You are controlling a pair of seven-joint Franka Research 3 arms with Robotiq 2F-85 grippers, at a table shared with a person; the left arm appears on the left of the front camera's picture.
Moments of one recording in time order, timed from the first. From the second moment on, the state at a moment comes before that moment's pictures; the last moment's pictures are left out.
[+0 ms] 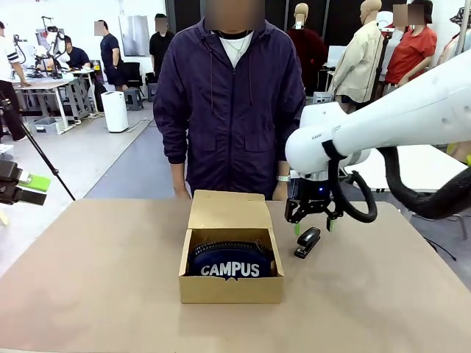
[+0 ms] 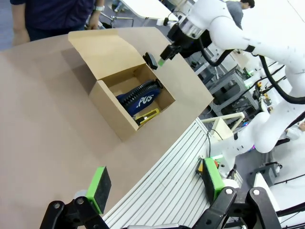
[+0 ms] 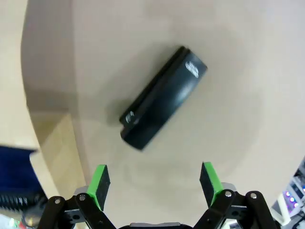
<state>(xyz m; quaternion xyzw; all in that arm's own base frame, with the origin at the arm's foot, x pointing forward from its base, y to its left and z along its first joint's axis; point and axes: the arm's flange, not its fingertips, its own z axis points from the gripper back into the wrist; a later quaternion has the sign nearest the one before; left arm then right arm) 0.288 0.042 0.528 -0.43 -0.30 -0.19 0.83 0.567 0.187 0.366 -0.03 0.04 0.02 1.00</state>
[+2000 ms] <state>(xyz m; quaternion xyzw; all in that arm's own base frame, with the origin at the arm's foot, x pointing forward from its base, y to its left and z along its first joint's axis) 0.288 0.042 0.528 -0.43 -0.30 -0.19 0.83 0.610 0.175 0.306 0.02 0.05 -0.39 0.92</state>
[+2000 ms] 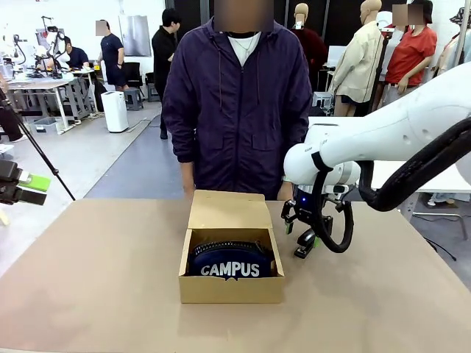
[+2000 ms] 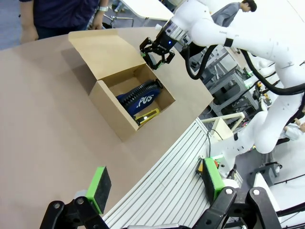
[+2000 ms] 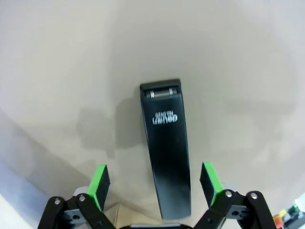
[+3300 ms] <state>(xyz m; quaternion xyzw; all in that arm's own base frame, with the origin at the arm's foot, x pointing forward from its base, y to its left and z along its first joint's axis) 0.288 0.042 0.528 -0.43 -0.30 -0.19 0.83 0.624 0.181 0.299 -0.04 0.05 -0.38 0.92</state>
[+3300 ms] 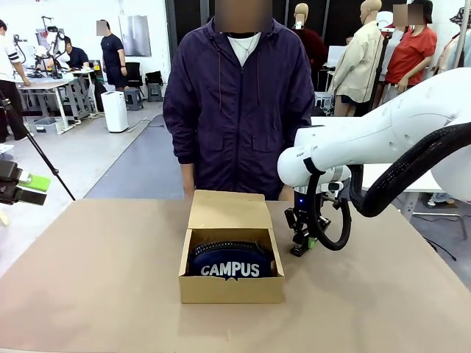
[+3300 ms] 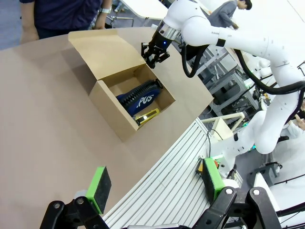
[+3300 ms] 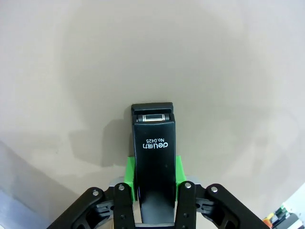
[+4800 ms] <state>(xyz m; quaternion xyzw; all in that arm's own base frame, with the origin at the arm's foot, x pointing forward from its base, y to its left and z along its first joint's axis) 0.288 0.042 0.528 -0.43 -0.30 -0.19 0.83 0.544 0.114 0.474 0.01 0.03 -0.29 0.96</state>
